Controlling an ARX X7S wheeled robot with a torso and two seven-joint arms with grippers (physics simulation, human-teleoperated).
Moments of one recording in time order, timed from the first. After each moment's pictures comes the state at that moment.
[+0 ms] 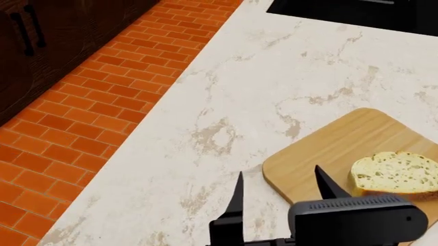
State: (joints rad) left arm -0.39 -0.32 -0.44 1.01 -0.85 -1.33 -0.57; right arm 0.28 0.25 -0.02 -0.98 0.57 1.14 0.37
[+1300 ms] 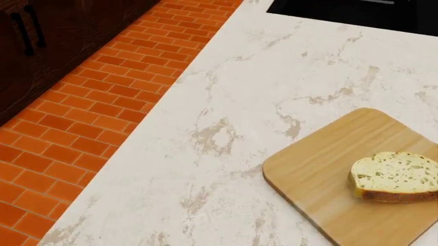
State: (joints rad) left arm -0.14 -0.49 -0.77 0.95 -0.82 -1.10 -0.66; right arm 1.63 0.77 -2.45 -1.03 0.99 -0.29 1.25
